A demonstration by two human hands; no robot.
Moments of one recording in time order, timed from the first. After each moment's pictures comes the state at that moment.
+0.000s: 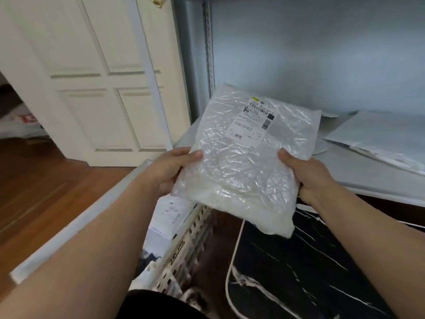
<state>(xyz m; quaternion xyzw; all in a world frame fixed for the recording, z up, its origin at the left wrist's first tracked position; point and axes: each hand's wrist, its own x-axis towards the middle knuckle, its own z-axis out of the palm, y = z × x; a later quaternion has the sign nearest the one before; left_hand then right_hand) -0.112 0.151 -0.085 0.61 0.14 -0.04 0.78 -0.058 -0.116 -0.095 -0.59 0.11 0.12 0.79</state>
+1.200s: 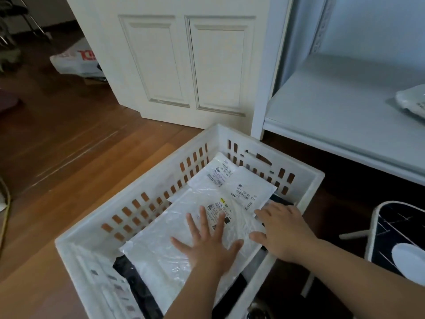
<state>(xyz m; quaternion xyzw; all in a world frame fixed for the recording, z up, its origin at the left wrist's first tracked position) -0.164 0.270 -0.378 0.91 0.34 -0.21 0.13 -0.063 0.141 -0.284 -0.90 -0.39 0.20 -0.08</state>
